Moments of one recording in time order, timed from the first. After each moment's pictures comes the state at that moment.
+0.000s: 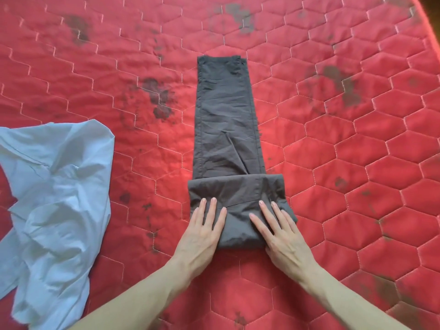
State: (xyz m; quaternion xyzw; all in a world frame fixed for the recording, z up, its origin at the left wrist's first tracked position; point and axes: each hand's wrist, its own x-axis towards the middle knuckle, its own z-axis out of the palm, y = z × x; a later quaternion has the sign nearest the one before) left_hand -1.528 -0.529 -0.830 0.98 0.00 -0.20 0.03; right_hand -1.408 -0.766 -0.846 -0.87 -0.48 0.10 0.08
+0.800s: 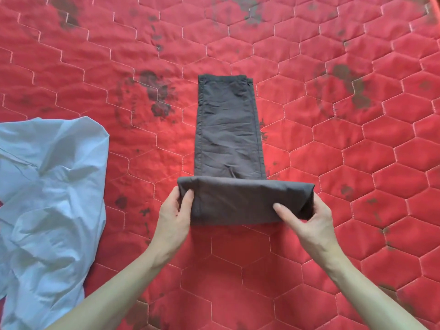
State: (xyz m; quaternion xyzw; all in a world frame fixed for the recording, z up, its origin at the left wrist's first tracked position) left_hand -1.488 -0.468 -0.789 0.69 0.39 0.05 0.61; right_hand -1.351 -0.725 -0.776 -0.78 -0.10 0.19 0.59
